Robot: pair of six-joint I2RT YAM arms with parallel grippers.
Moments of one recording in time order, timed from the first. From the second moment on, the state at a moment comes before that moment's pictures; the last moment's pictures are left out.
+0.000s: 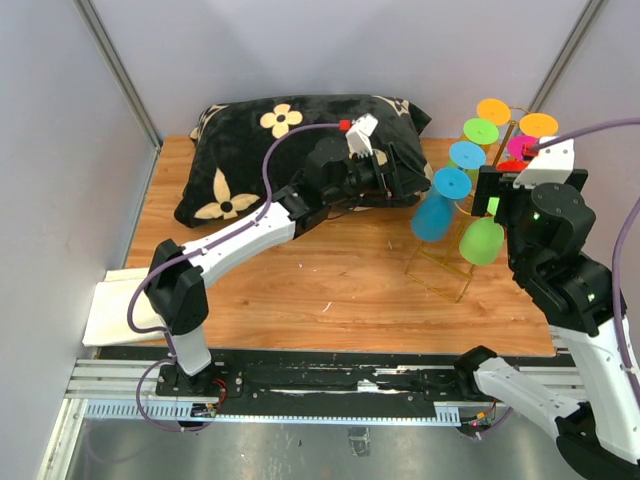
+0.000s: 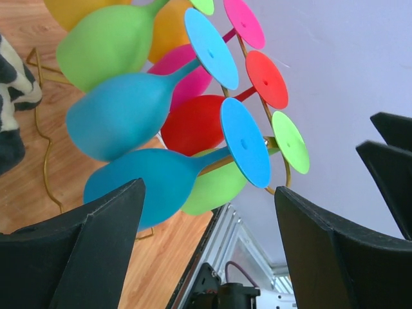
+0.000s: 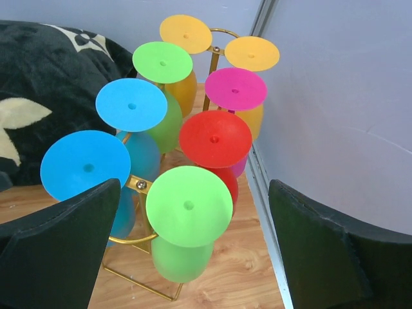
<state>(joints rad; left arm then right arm) -0.82 1.75 1.57 0.15 0.28 -0.85 0.50 0.89 1.48 -0.75 0.73 -0.06</state>
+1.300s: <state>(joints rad) -0.87 1.91 1.79 0.11 0.24 -0.91 0.50 0.76 1.33 -0.77 0.71 0.03</state>
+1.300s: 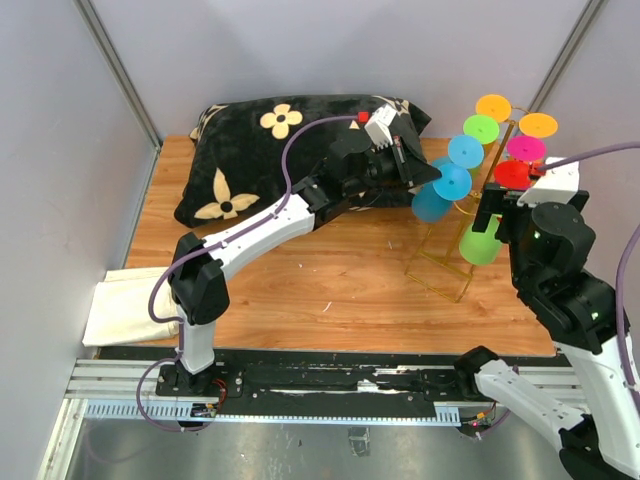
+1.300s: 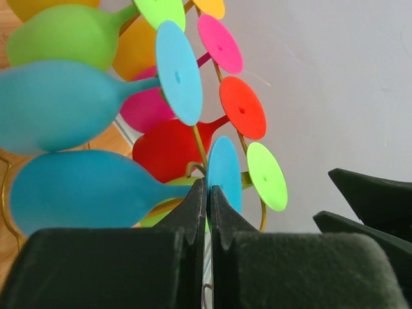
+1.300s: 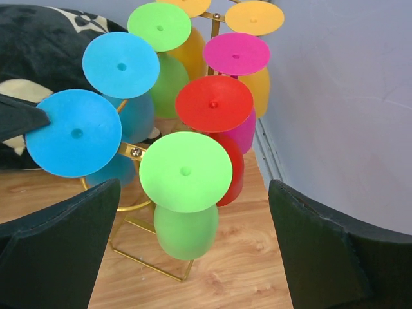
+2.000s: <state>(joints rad) -0.85 1.91 1.79 0.12 0.26 -1.03 0.25 0.87 1.54 -0.95 0.47 0.10</state>
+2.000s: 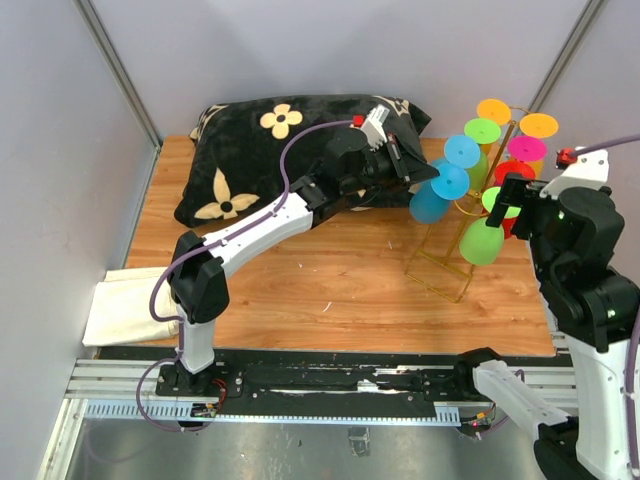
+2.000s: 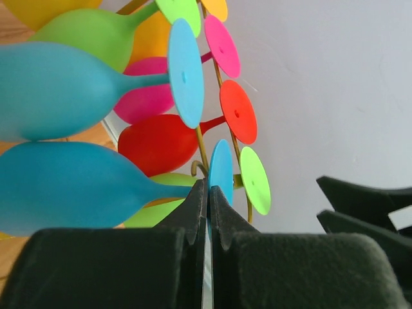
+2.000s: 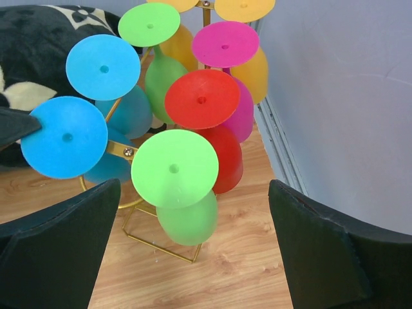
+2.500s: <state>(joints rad) -0.82 1.91 1.77 0.16 0.29 -1.25 0.25 0.83 1.49 -0.95 0.44 0.12</state>
